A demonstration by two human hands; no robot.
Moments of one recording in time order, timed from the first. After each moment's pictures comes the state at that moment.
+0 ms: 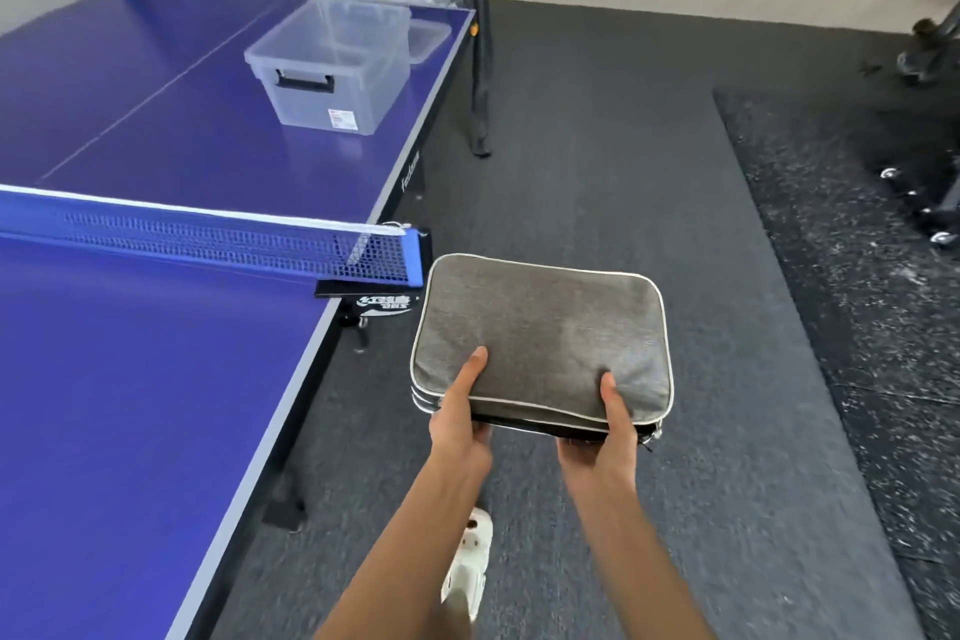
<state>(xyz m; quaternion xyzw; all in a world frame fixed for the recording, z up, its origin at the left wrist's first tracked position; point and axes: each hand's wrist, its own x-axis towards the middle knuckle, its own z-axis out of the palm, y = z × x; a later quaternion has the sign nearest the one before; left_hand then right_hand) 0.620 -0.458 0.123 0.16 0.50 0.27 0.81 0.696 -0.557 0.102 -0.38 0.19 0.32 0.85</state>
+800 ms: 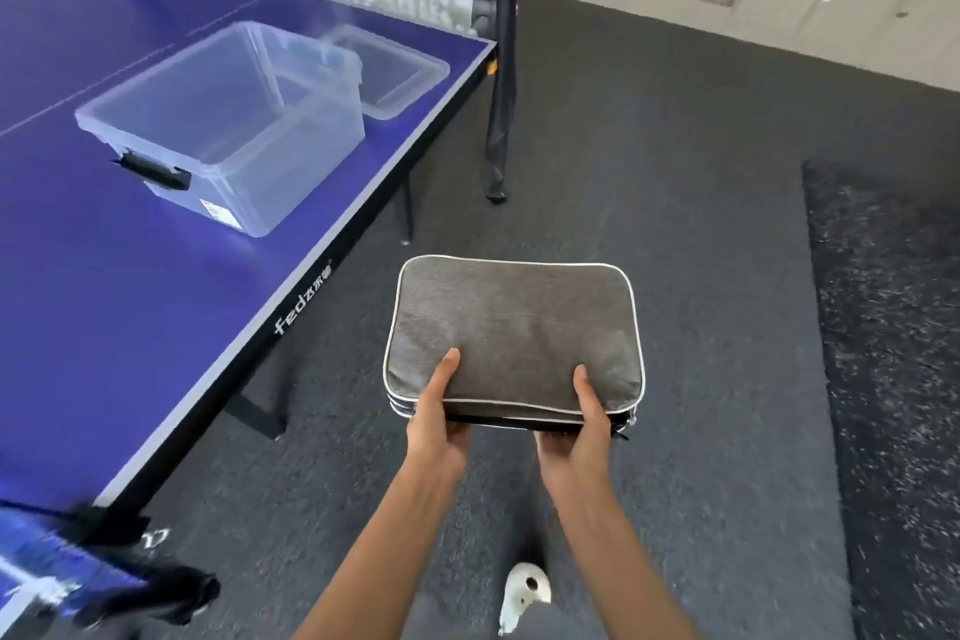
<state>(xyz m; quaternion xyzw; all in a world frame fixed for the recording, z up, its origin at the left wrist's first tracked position) 1.081 -0.201 0.110 0.06 0.54 0.33 0.77 1.182 -0.275 0.089 -0.42 0.14 0.42 0.79</state>
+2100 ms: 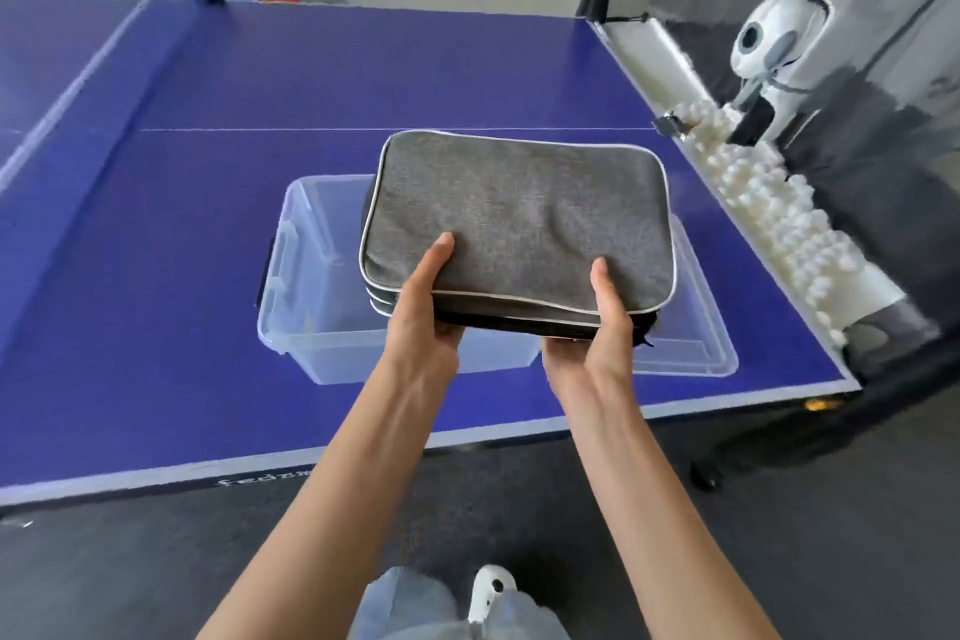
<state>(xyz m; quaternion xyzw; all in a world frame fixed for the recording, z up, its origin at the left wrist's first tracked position) 1.187 0.312 0.241 -0.11 0.44 0.74 0.50 1.301 0.363 0.224 -0.37 -0.11 0.77 0.51</state>
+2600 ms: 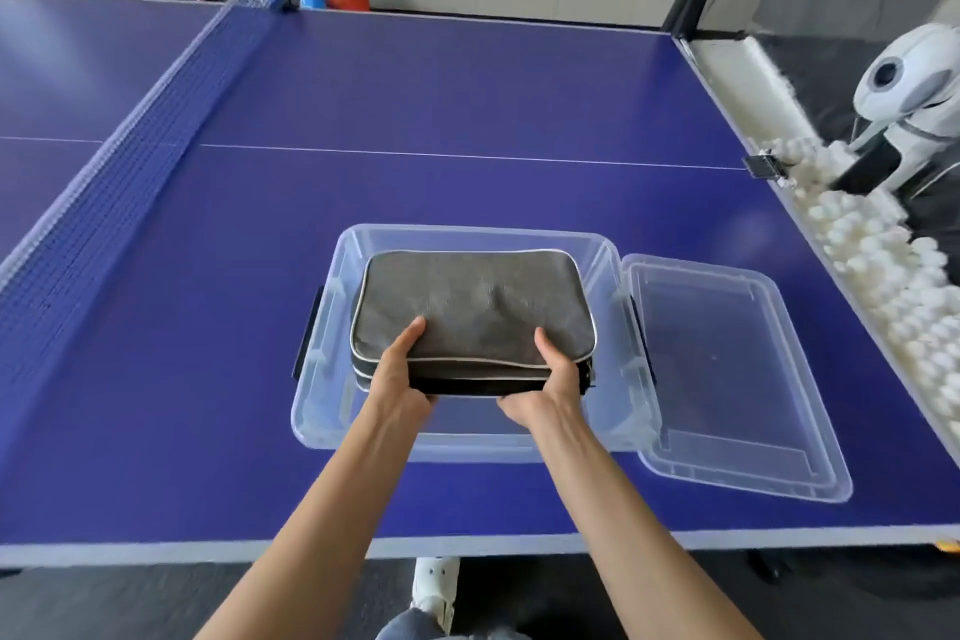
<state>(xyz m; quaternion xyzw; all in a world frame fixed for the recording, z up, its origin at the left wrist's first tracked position) 1.062 0.361 0.157 -0.27 0.49 0.68 0.48 1.166 0.439 0.148 -0.49 0.02 0.83 0.29</state>
